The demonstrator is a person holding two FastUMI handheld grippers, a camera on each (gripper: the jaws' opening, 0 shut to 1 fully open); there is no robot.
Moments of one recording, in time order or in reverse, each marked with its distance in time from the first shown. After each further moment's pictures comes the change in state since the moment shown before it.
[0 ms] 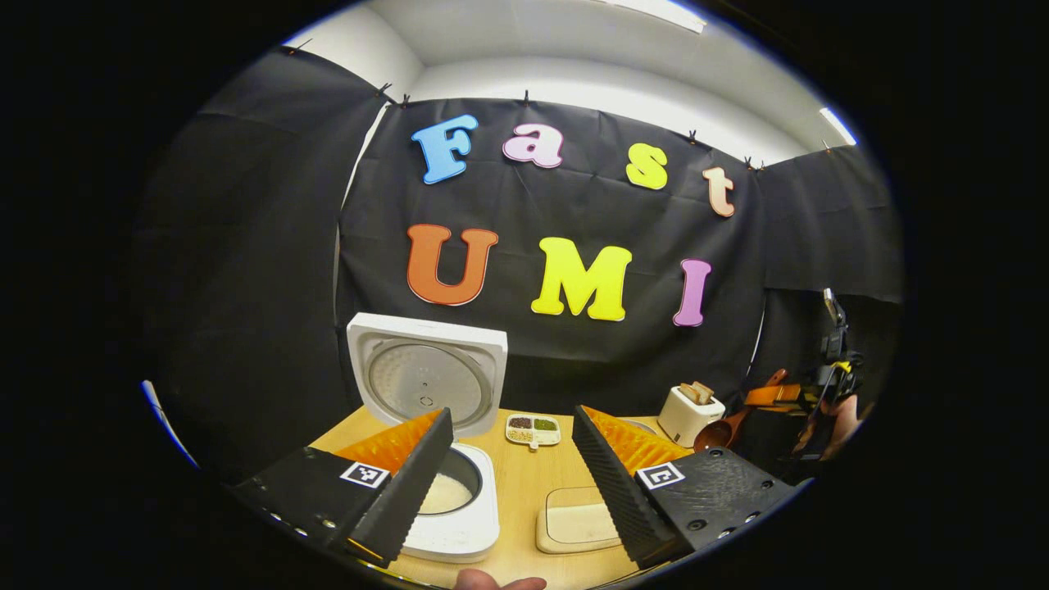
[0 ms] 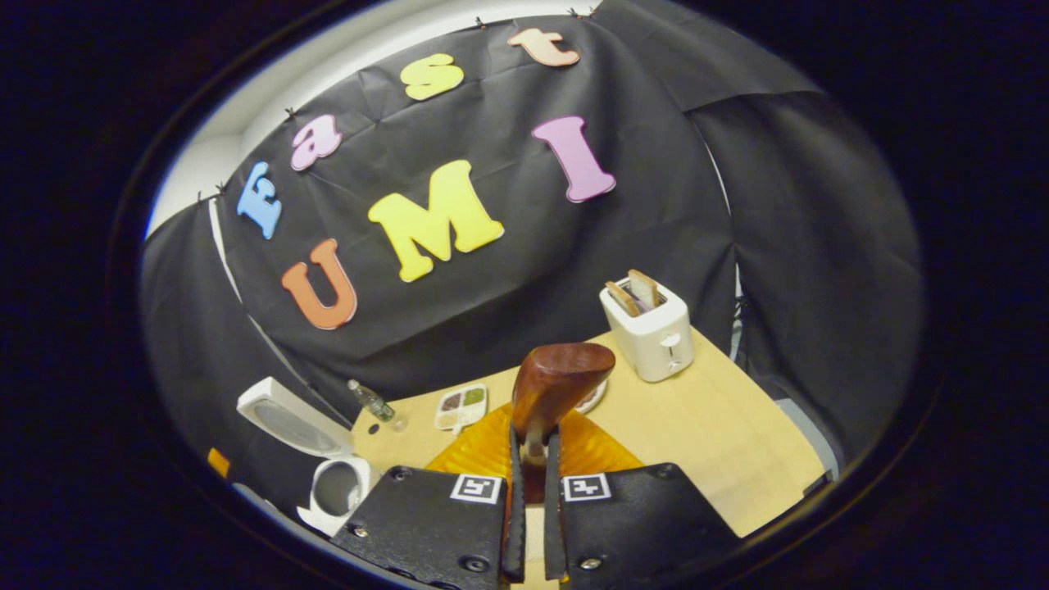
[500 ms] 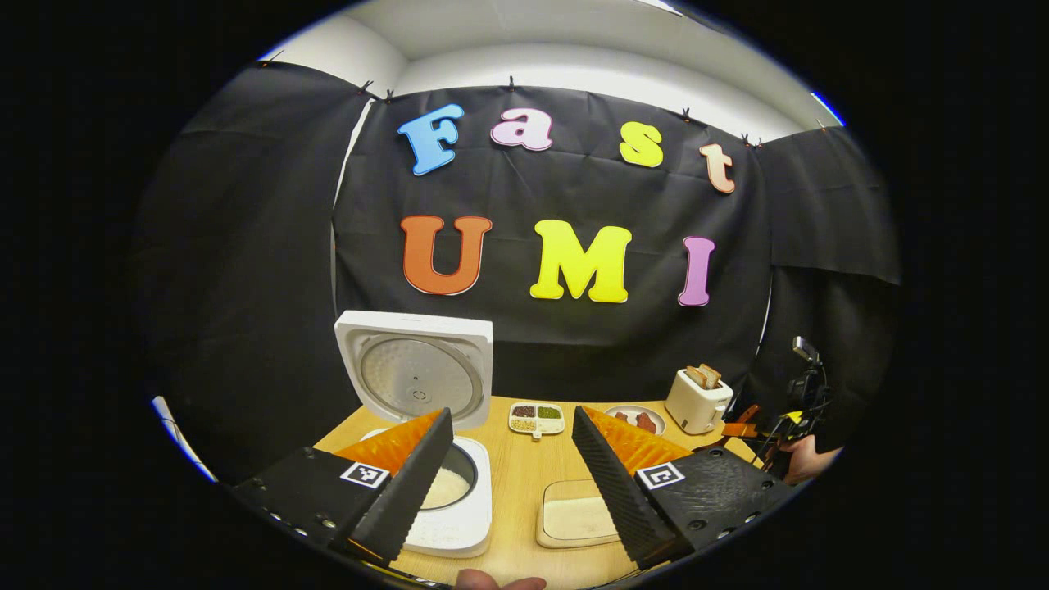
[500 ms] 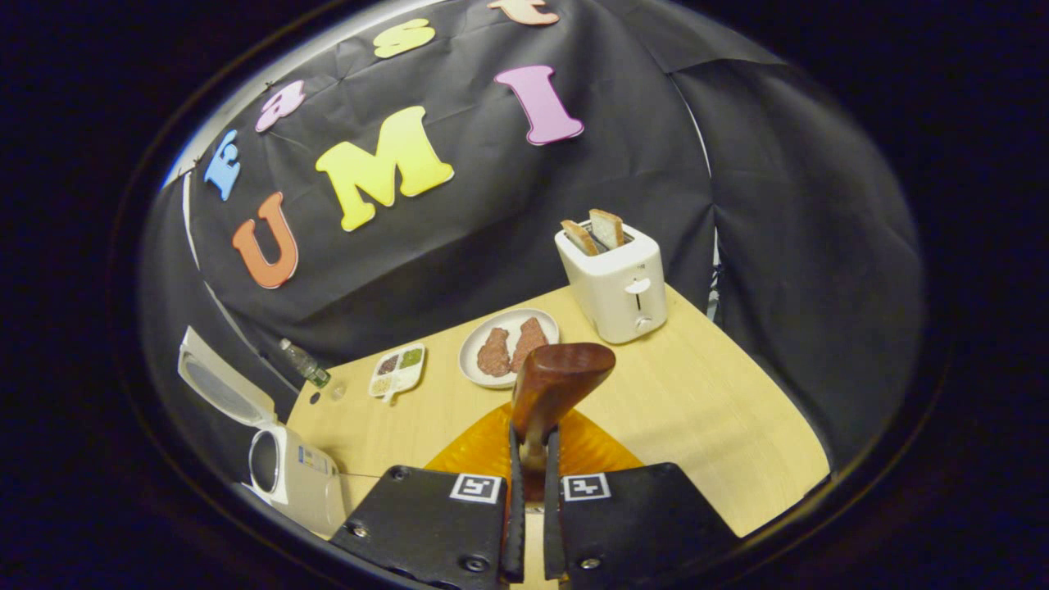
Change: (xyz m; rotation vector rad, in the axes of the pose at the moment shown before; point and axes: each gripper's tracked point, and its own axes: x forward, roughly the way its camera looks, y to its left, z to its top) left arm 0.005 -0.022 -0.005 0.062 0.075 0.023; right arm 0.082 -0.067 -0.075 -0.019 0.116 -0.080
